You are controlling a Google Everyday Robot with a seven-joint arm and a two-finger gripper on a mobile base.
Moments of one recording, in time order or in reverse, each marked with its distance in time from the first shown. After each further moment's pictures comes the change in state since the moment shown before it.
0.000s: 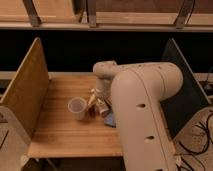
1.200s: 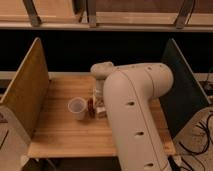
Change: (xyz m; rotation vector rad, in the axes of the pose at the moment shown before) arm -0.019 -0.004 0.009 0.063 -0.010 -0.023
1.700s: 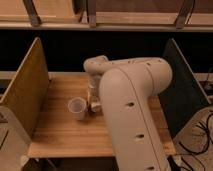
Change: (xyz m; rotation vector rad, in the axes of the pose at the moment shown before) arm -0.014 0.035 -0.048 0.047 -0.097 -0.100
